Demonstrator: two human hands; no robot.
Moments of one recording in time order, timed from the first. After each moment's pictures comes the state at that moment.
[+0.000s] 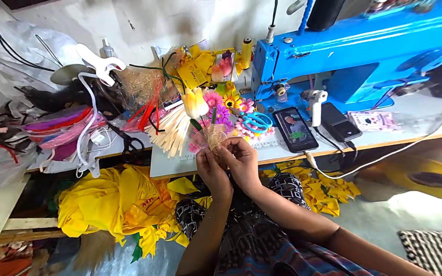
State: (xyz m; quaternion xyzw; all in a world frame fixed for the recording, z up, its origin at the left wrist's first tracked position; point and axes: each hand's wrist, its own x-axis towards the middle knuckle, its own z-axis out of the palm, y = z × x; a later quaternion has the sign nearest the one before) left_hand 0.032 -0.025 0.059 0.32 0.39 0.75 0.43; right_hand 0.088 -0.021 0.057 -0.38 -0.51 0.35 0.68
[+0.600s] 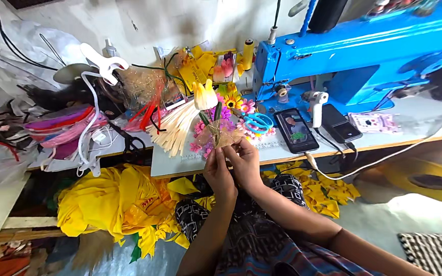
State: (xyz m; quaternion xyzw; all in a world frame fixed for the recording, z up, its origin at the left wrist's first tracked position) left_hand 0.038 -0.031 0.056 0.31 0.39 0.74 0.45; right_hand 0.090 -0.016 0.052 -0.42 -0.48 0.35 0.68
